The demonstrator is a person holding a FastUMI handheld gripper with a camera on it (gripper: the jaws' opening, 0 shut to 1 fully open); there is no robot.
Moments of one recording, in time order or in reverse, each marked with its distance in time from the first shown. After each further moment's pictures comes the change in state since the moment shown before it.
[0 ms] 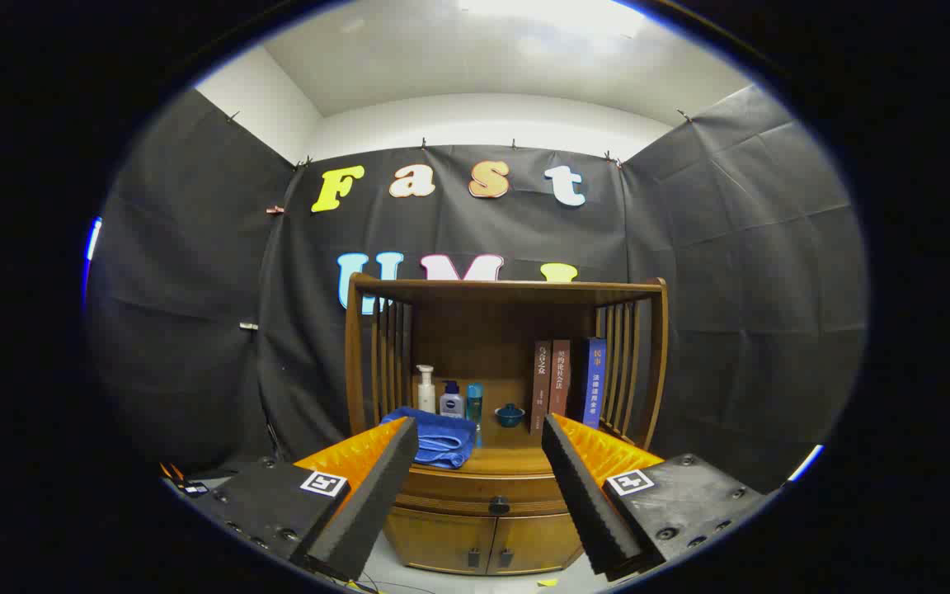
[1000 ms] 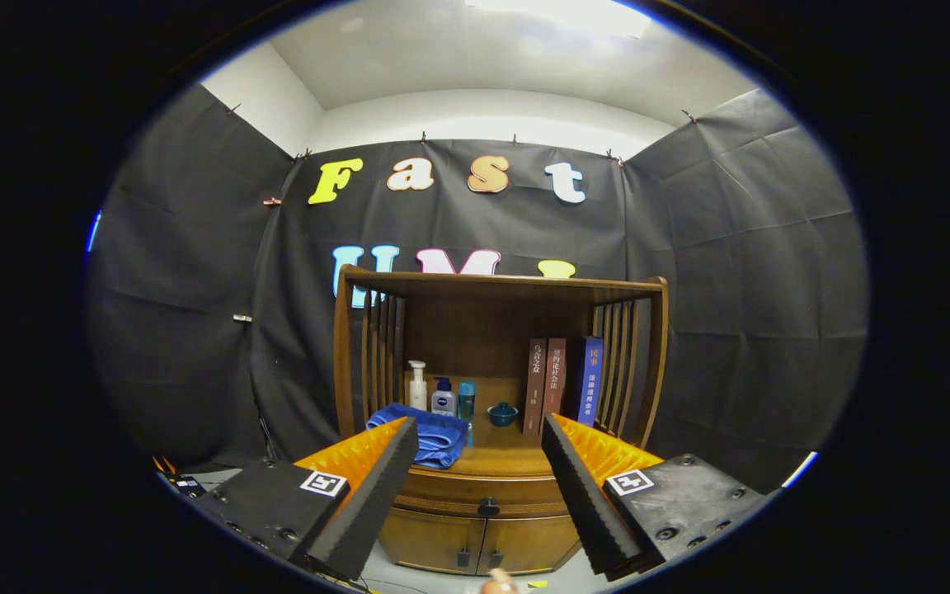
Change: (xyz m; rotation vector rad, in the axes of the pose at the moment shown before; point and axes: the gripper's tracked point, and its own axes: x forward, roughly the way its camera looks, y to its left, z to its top) arm 0.015 -0.013 -0.011 -0.019 0.024 -0.021
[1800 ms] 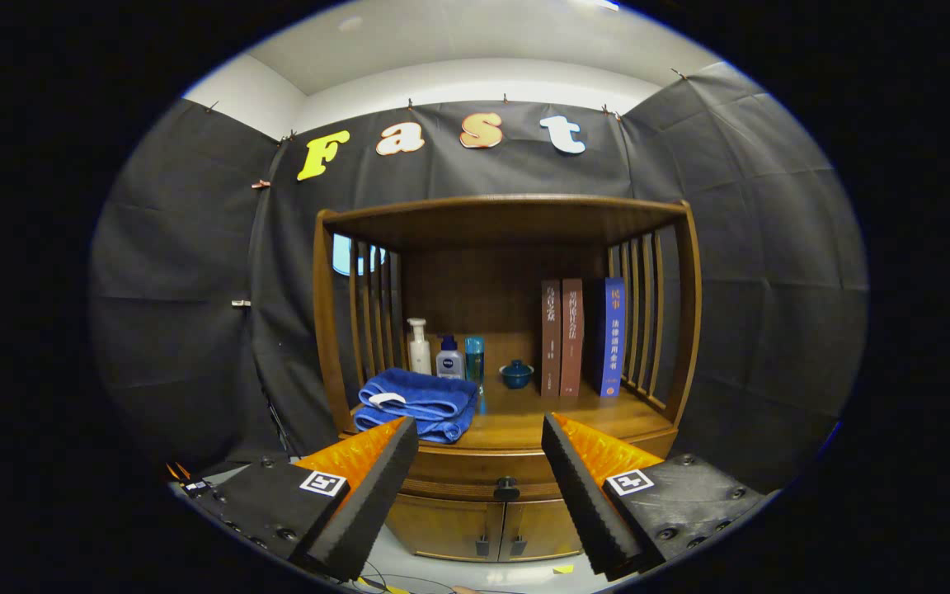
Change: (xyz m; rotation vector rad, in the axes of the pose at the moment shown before) arm 0.062 0.002 -0.096 0.097 0.150 0.031
